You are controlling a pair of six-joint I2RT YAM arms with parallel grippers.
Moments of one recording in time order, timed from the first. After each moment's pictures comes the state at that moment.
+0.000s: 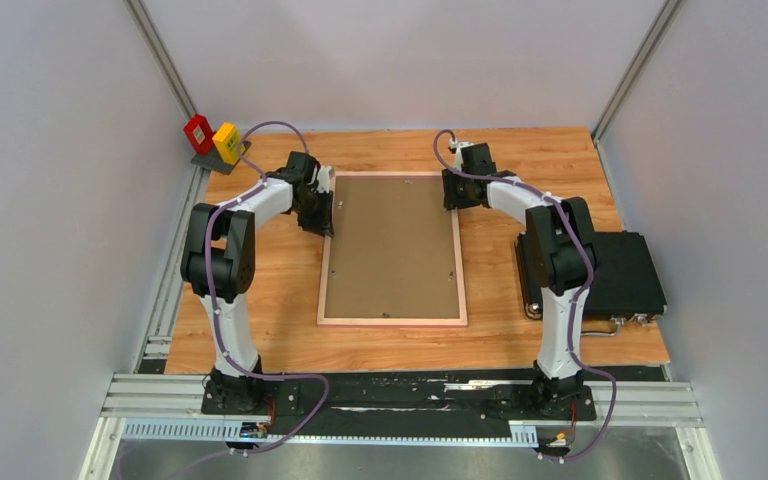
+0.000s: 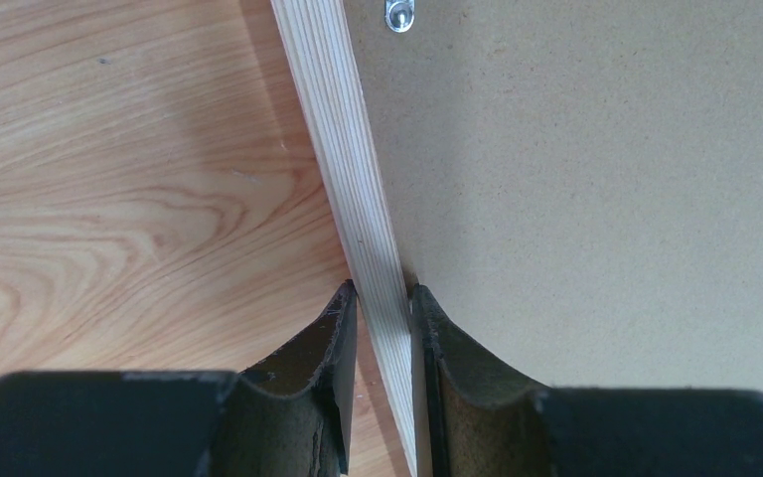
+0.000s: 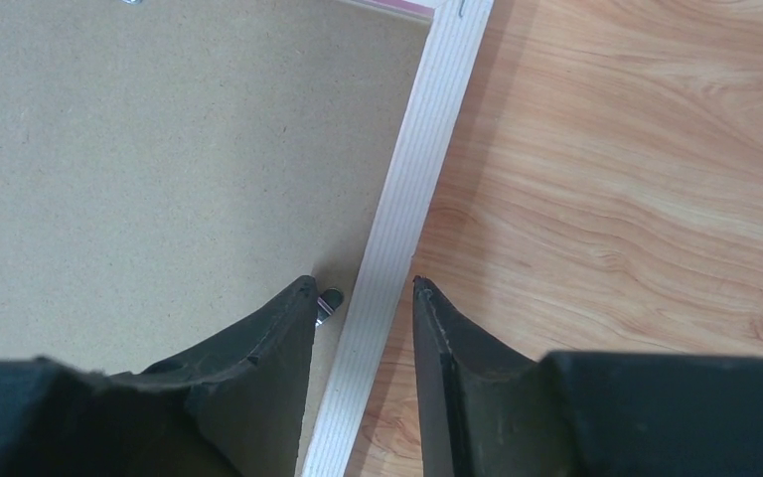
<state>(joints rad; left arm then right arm) -0.23 1.98 1.38 -0.56 0.25 -0.12 0.27 2.11 1.49 -0.24 -0.08 0.07</state>
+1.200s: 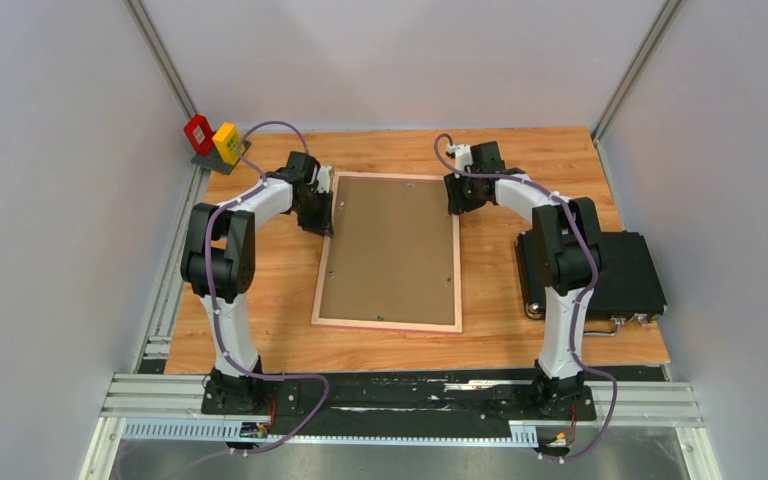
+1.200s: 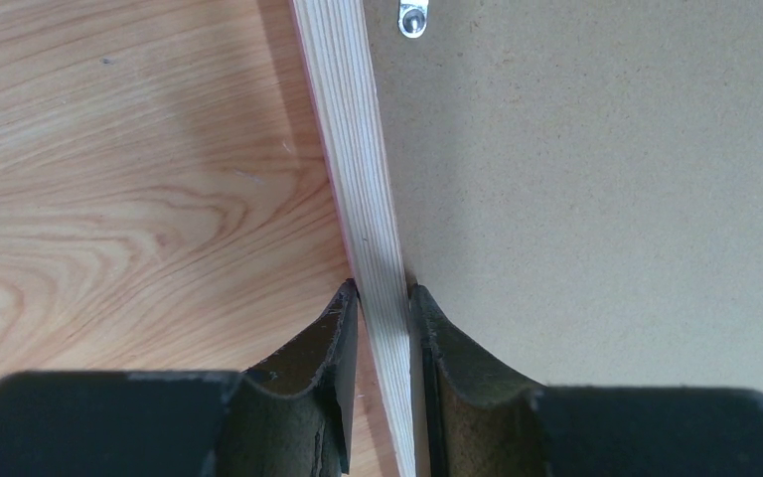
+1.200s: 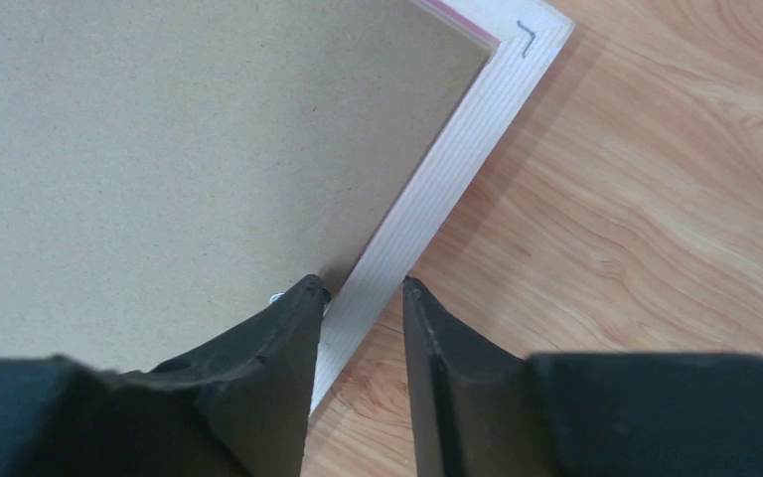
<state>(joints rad) -0.23 1.98 1.38 -0.56 0.25 -0.12 0.24 2.09 1.49 -0.32 -0.24 -0.15</state>
